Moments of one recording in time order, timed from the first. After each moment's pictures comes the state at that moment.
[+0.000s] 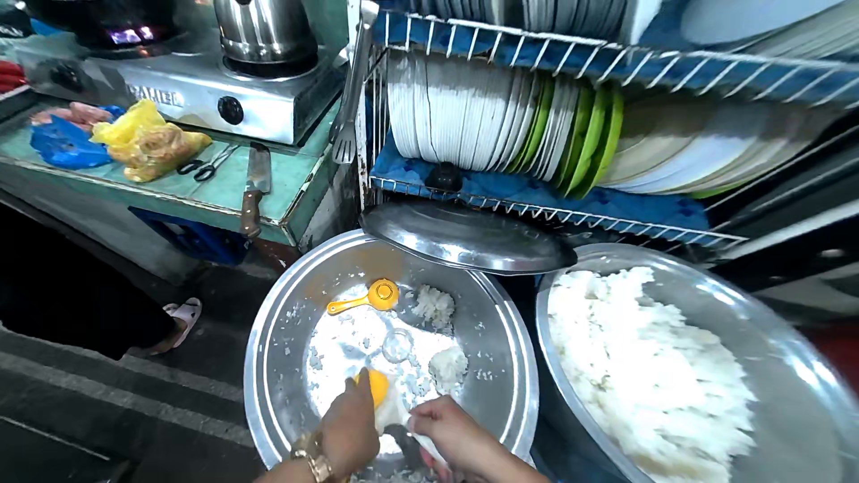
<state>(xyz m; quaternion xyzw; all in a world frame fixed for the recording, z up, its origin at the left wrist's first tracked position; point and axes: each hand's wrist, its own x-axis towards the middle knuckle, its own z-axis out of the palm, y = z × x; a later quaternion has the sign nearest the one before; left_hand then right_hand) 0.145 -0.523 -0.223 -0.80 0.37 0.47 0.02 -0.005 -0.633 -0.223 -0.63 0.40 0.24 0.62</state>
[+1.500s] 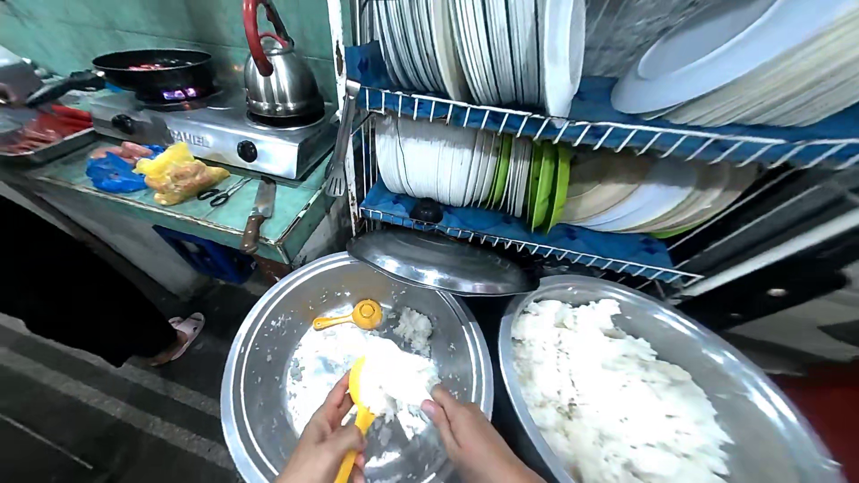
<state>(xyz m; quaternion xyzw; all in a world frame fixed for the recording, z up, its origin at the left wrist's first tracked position) 0.086 -0.495 -0.178 -0.59 0.14 0.50 -0.61 -0.067 -0.683 -0.175 -0.88 0.27 0.11 0.38</state>
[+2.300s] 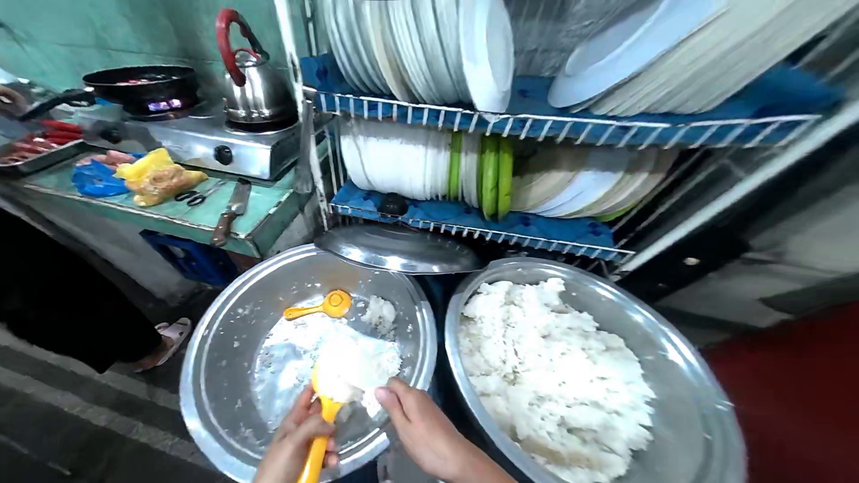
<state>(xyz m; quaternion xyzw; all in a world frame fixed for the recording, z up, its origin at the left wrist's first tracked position) 0.015 -0.500 -0.193 -0.56 0.04 0.45 -0.69 -0.107 -0.674 -0.174 -0.83 0.26 0.09 0.48</state>
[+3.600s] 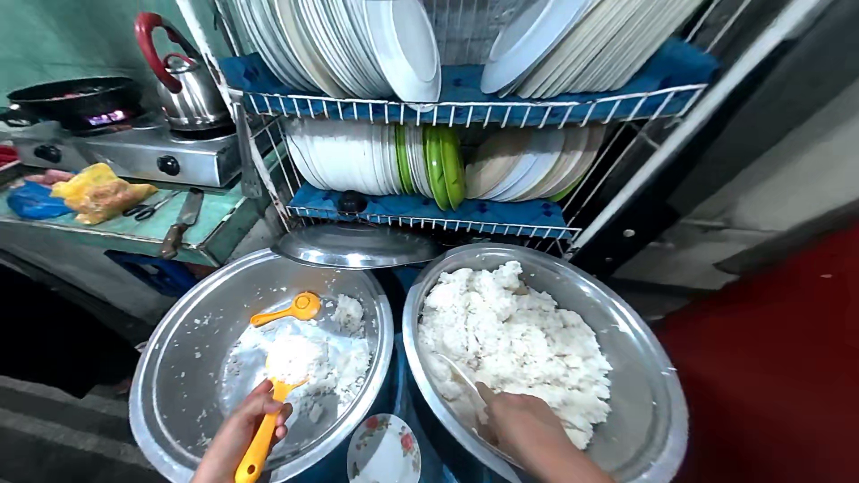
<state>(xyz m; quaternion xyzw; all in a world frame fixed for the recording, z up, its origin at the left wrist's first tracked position) 0.036 -0.516 -0.205 -0.56 0.01 0.46 -0.68 -0.255 -0.777 -0.189 -0.87 0.38 0.29 0.13</state>
